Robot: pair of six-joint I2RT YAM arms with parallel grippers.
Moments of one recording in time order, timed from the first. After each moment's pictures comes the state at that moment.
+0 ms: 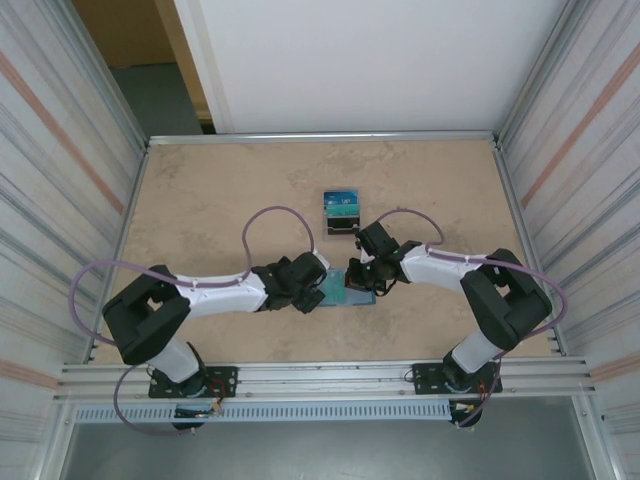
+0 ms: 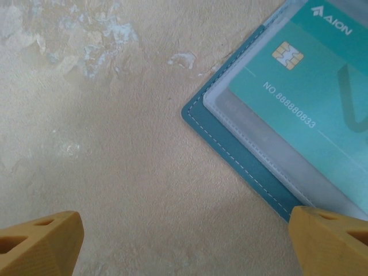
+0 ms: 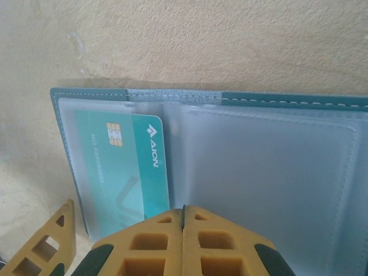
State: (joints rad) left arm -0.97 1.56 0.77 -0.27 -0.36 -0.05; right arm 0.65 1.58 0.78 -0.31 -0.29 0.77
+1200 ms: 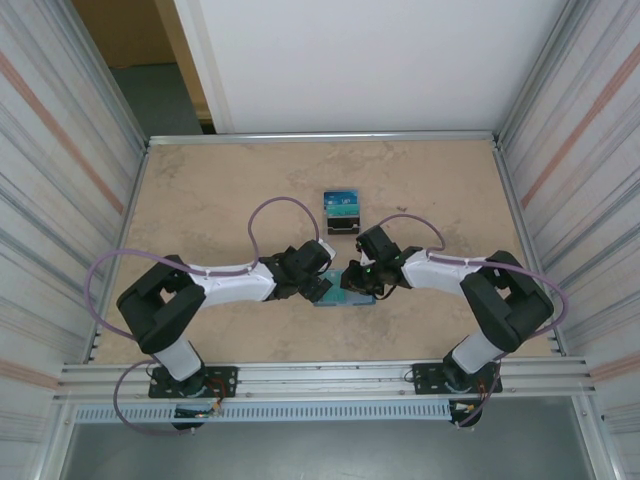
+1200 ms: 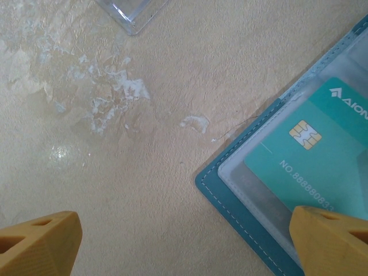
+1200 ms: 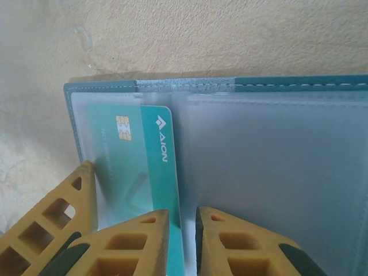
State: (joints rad) left arm -0.92 1.66 0.85 -0.21 -0.33 -0.02; right arm 0.67 1.57 0.72 -0.21 -0.33 0.85
